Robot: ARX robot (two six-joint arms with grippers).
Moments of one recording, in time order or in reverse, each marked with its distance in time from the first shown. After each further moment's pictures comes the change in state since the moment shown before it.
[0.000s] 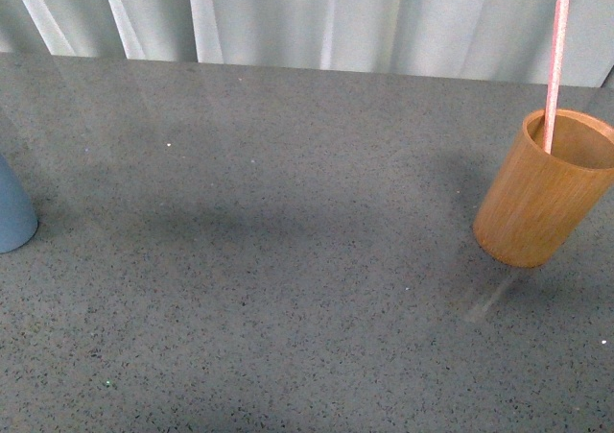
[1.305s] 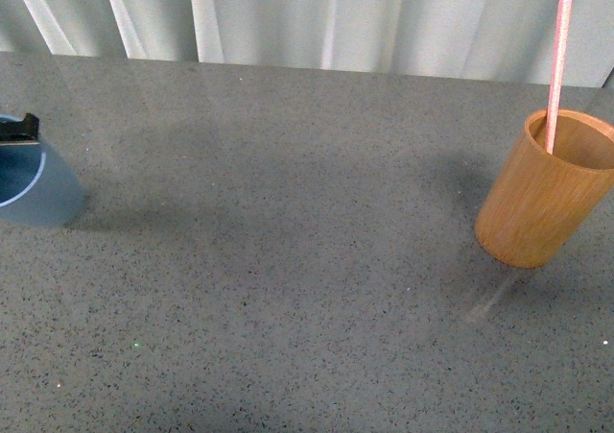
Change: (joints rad) left arm -0.194 0.195 0.158 -0.230 -0.105 0.068; right arm 0.000 0.000 0.000 0.000 0.000 0.000
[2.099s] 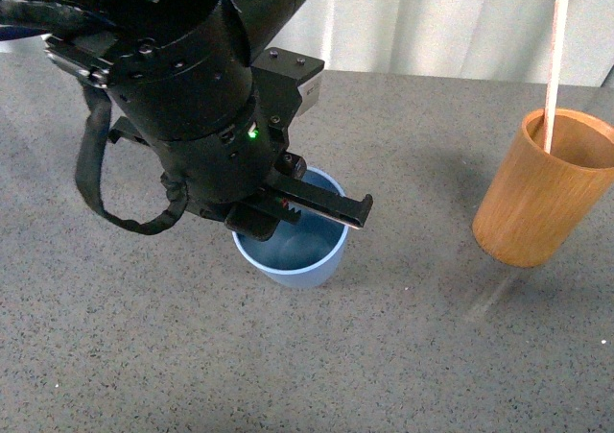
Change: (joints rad) left arm -0.563 0.153 0.241 -0.225 0.021 -0.045; right arm 0.000 0.000 0.000 0.000 0.000 0.000
